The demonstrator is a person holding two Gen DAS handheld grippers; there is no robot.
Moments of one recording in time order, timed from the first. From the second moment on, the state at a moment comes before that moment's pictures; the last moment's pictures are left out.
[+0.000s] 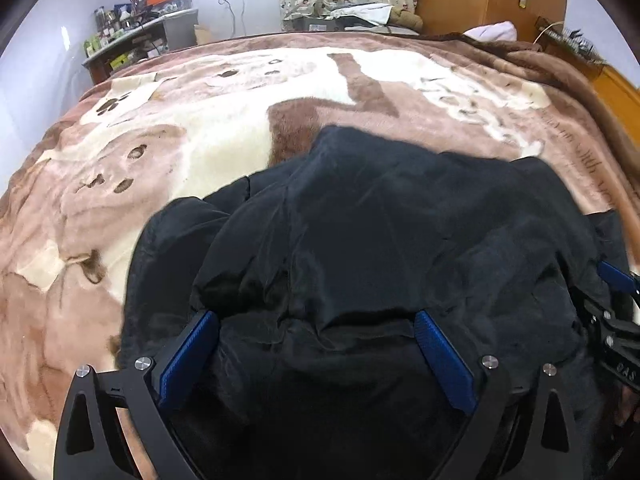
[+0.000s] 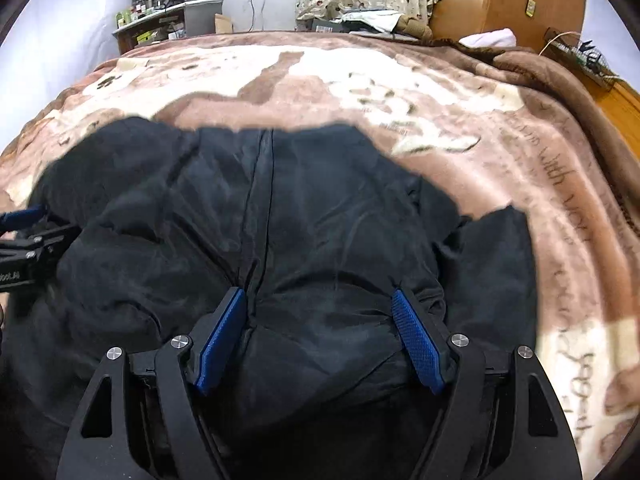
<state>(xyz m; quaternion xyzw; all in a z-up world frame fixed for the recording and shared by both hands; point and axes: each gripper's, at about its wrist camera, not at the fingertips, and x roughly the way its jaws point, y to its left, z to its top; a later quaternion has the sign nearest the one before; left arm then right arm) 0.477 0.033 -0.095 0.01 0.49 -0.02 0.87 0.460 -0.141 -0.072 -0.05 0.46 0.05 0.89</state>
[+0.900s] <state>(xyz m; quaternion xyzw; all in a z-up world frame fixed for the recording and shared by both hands) 0.184 0.190 0.058 -0.07 0.44 -0.01 0.89 0.158 -0.236 0.153 0.01 0.31 0.01 0.95</state>
